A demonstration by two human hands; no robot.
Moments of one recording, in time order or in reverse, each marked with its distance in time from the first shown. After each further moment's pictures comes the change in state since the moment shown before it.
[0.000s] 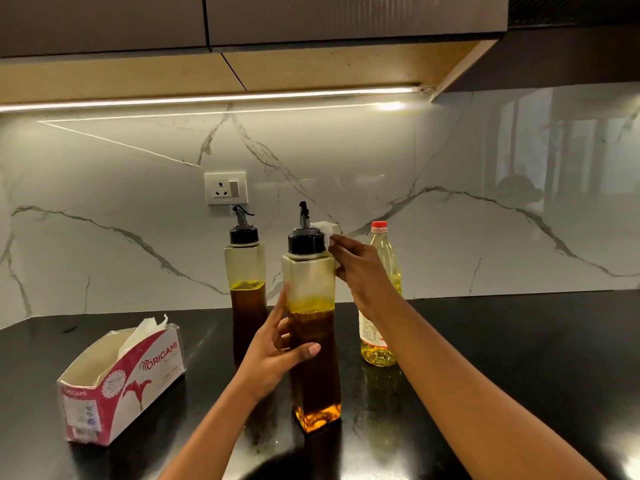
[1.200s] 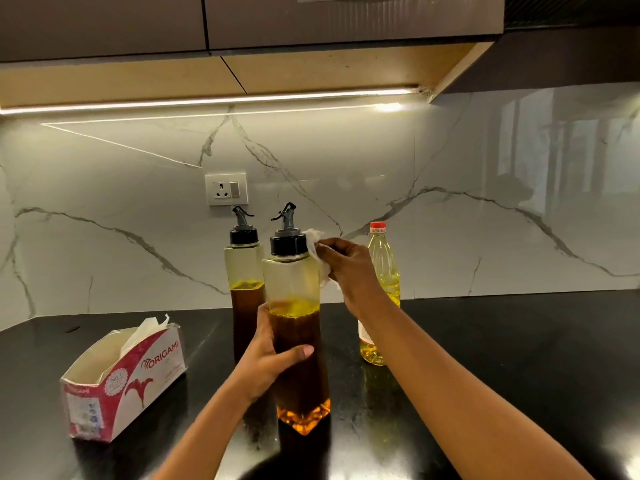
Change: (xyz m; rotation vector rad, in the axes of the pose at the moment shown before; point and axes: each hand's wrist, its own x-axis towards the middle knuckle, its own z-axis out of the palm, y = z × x) left_hand -0.006 0.004 -0.006 0.036 0.007 -0.043; right_hand 0.002 0.005 0.008 -0.060 -0.002 -0.112
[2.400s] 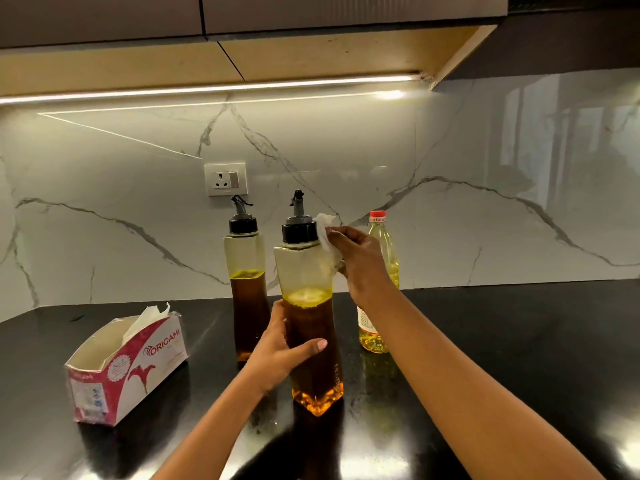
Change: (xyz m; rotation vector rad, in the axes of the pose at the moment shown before) left_hand -0.002 -0.007 0.017 0.042 -0.032 -0.043; right_hand -0.008 -0.004 -0.007 0.092 0.084 0.062
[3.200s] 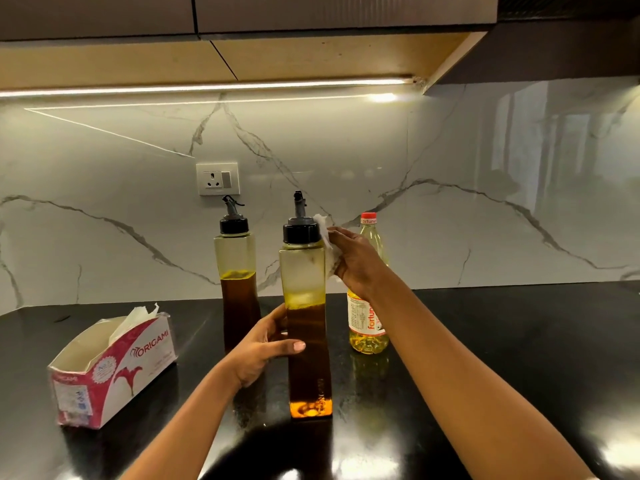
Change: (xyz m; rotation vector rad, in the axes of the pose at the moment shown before) left_hand 0.011 0.001 -0.014 -0.187 -0.193 -0.134; right_hand 0.017 -0.002 -0.018 0.121 -0.172 0.193
